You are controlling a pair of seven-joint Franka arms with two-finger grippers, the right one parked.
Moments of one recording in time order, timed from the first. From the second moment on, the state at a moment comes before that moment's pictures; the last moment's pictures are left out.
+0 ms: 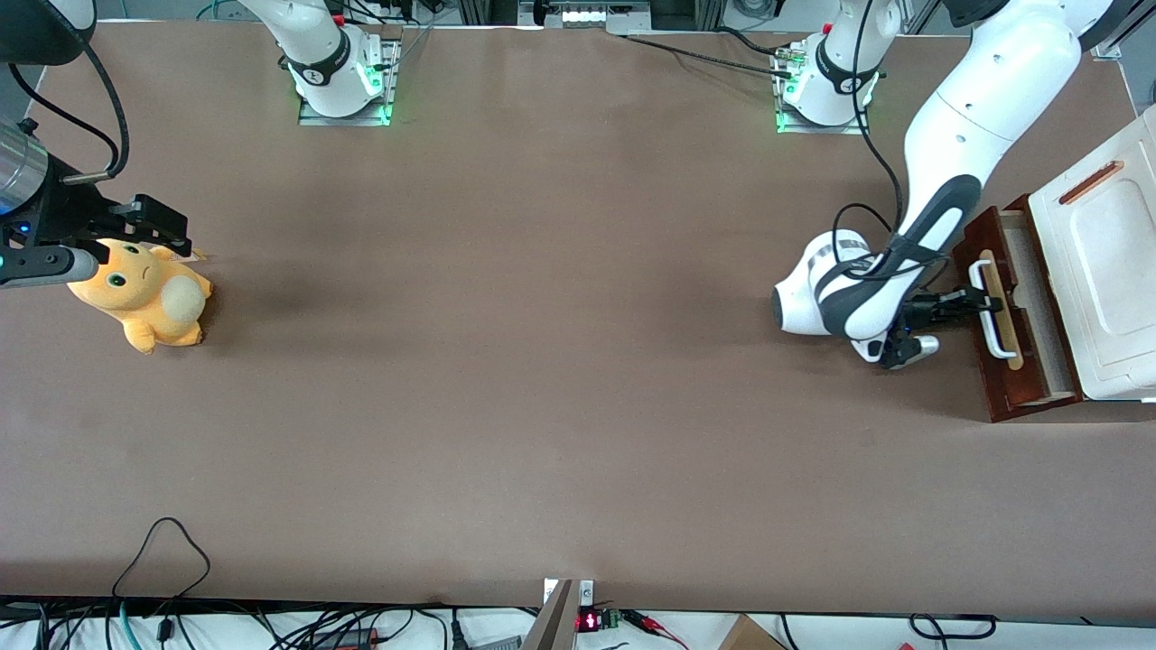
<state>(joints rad) 0.19 0.75 -0.51 -1.97 1.53 1.19 -1.13</state>
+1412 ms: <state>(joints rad) 0.17 0.76 -0.56 -1.98 1.53 1.18 -1.14</state>
